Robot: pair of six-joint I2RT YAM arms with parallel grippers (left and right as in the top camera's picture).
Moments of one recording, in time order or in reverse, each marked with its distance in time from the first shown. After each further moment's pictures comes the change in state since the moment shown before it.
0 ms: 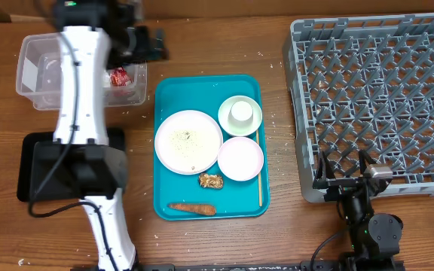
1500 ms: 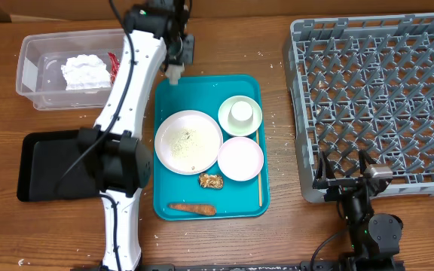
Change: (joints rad) left arm -0.169 0.061 -0.078 0.254 -0.327 -0.051; right arm 0.000 0.000 0.000 0.000 0.000 0.000
